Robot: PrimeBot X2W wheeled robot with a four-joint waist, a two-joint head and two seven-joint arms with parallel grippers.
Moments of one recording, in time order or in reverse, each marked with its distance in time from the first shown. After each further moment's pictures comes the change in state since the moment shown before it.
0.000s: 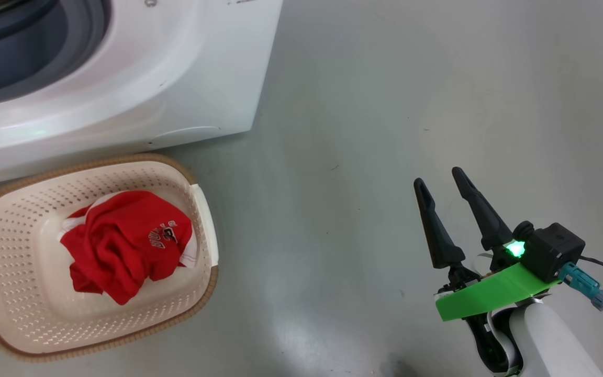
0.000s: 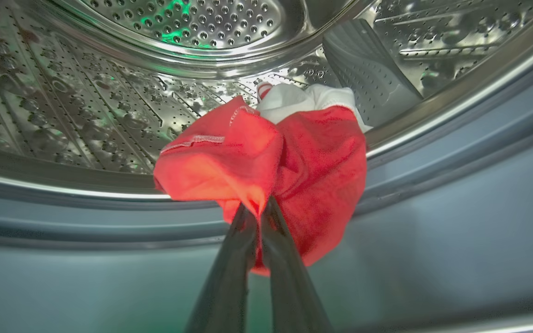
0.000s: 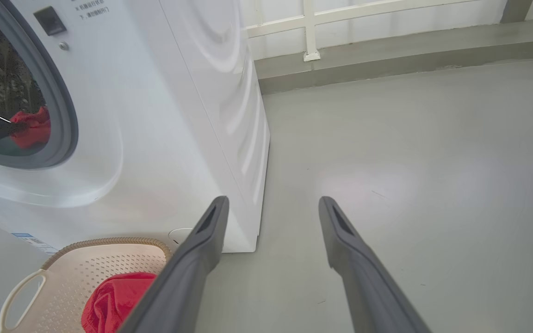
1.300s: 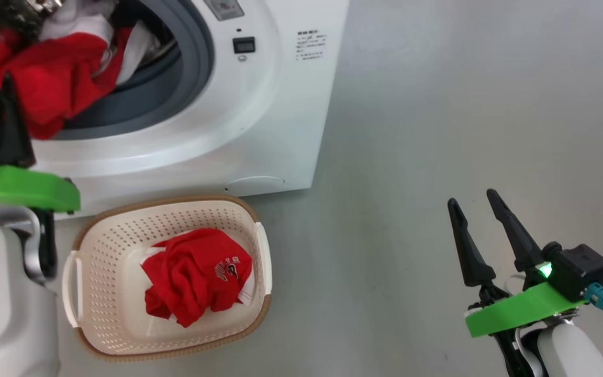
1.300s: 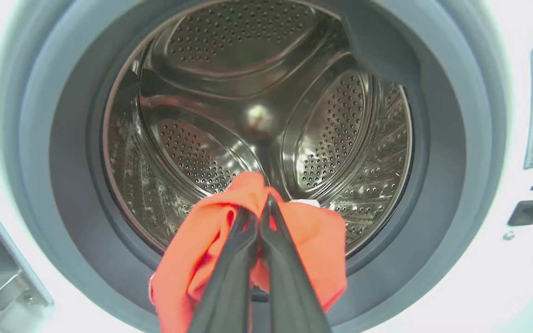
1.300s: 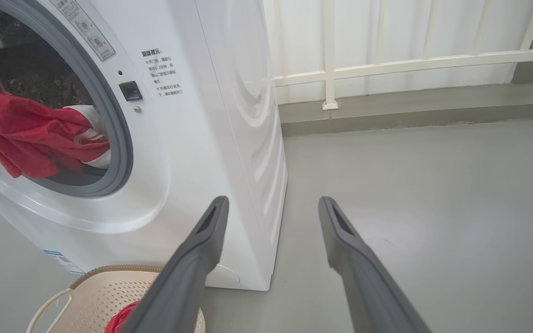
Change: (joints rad) left arm 0.552 -0.243 0.261 -0.742 -0.303 -0.130 -0.181; right arm 0.078 -0.039 -0.075 -0.001 -0.037 0.000 0.000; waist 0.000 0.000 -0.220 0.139
